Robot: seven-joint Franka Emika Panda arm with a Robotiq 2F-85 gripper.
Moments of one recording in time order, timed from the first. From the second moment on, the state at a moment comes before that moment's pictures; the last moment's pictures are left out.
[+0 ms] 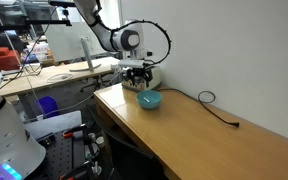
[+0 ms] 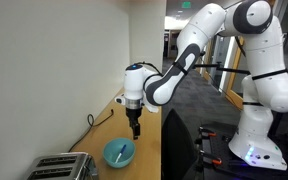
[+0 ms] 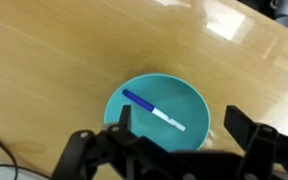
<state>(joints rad) 0.16 0.34 0.16 -2.14 -0.23 2.52 -0.18</state>
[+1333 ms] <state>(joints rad) 0.18 0.72 0.26 -1.62 -0.40 2.32 -0.89</state>
